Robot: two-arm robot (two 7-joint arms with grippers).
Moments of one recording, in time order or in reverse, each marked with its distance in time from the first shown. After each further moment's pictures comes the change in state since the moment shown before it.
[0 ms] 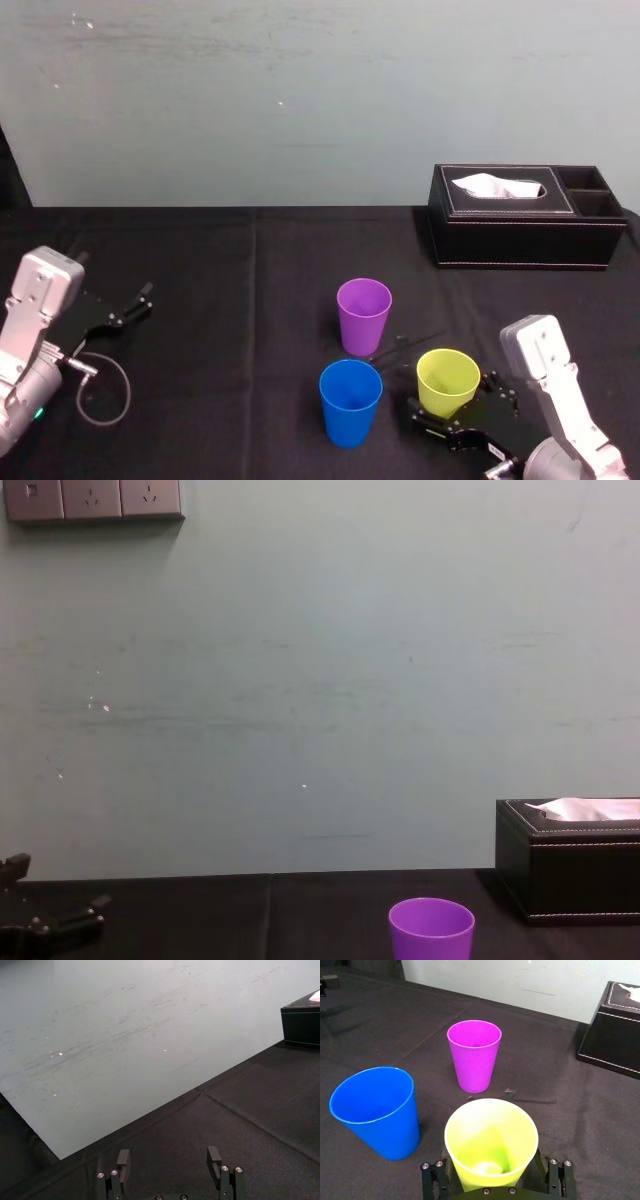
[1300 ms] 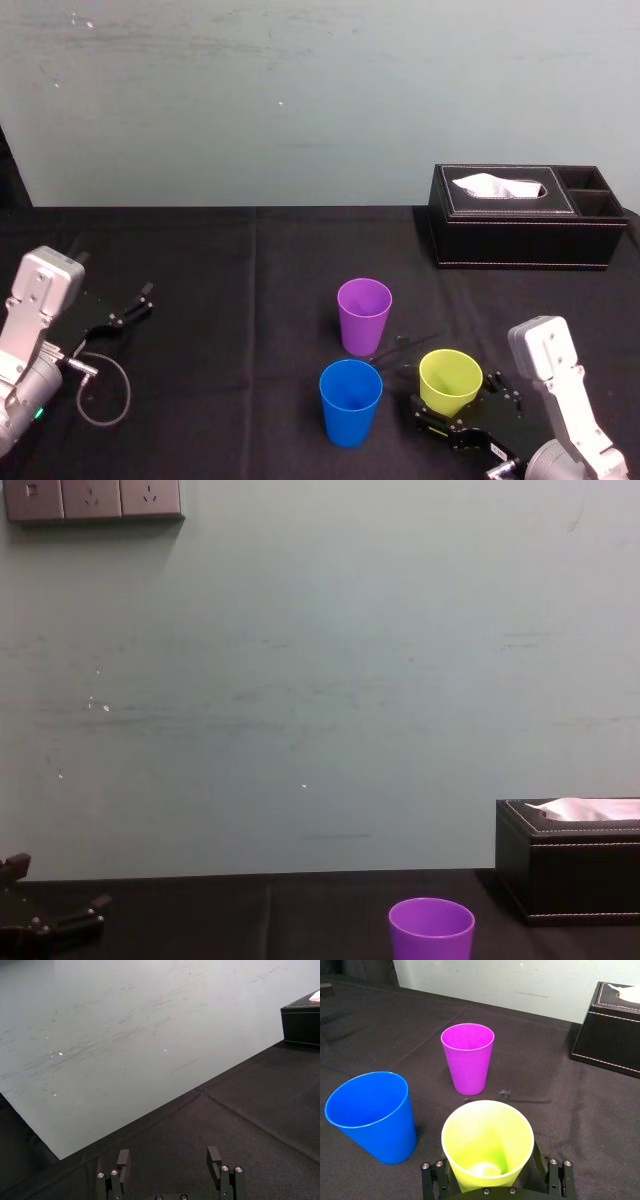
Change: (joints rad) left arm 0.000 0.000 0.000 0.000 0.000 0.000 0.000; right arm -0.028 -0.060 0.053 -0.002 -0.042 -0.006 0.027
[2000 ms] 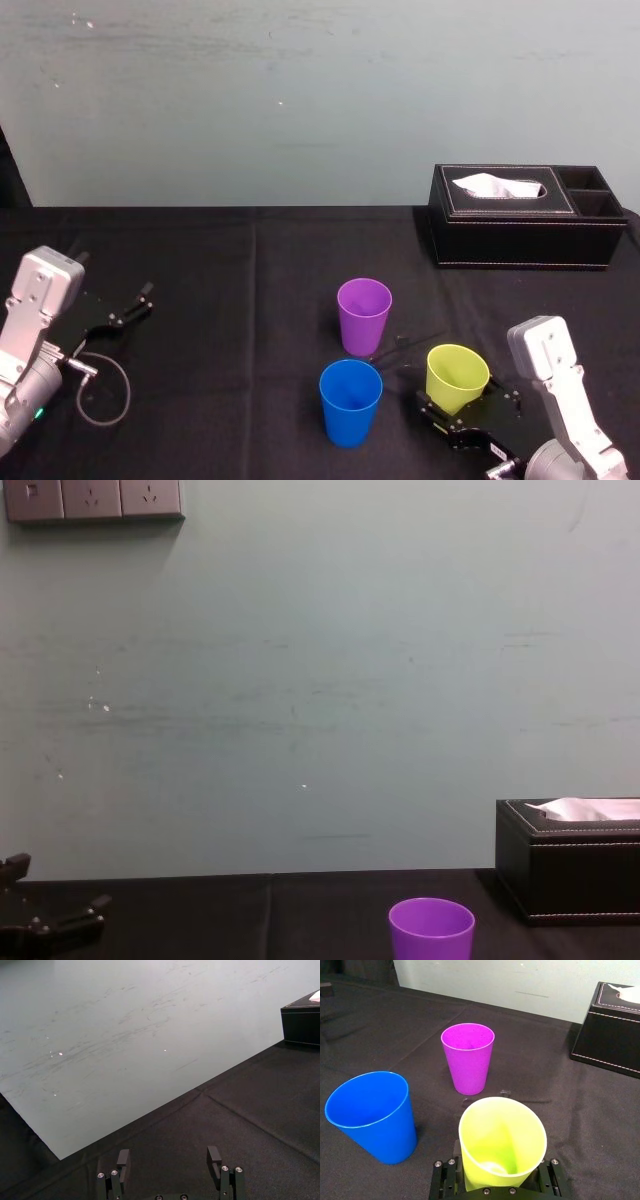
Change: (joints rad) left arm 0.000 0.000 0.000 0.000 0.000 0.000 0.000; right arm 0.001 0.002 -0.003 -0.001 0.000 0.002 -0.004
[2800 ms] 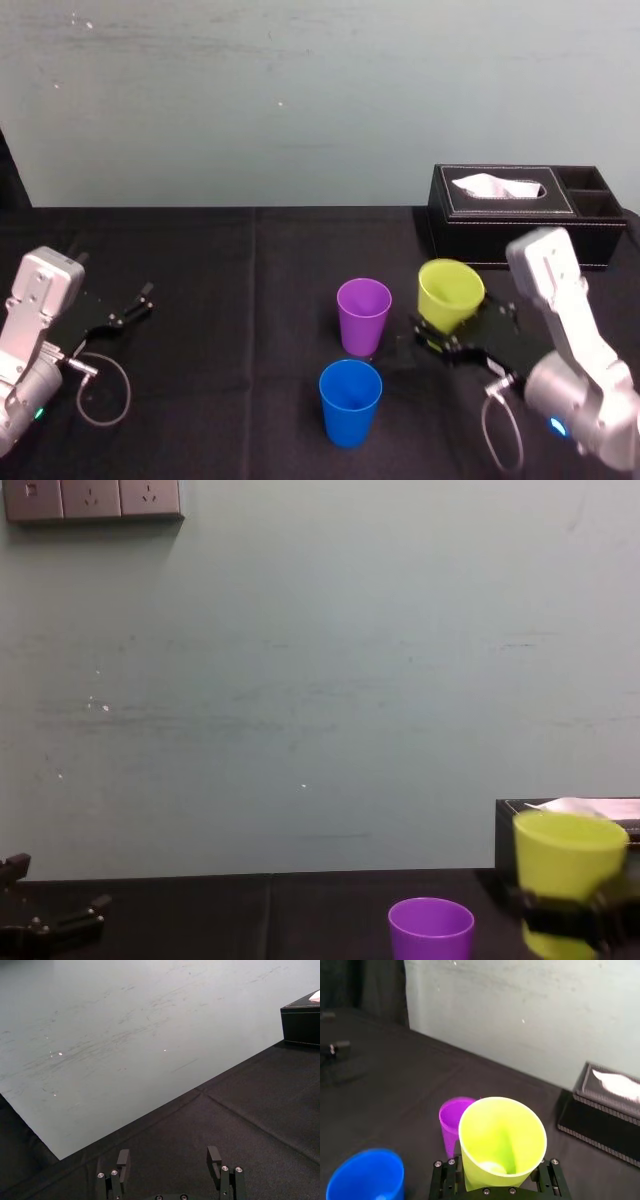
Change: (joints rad) left arm 0.000 0.000 0.000 0.000 0.000 0.000 0.000; right arm 0.145 0.002 0.009 -0.049 -0.052 0.041 0.077
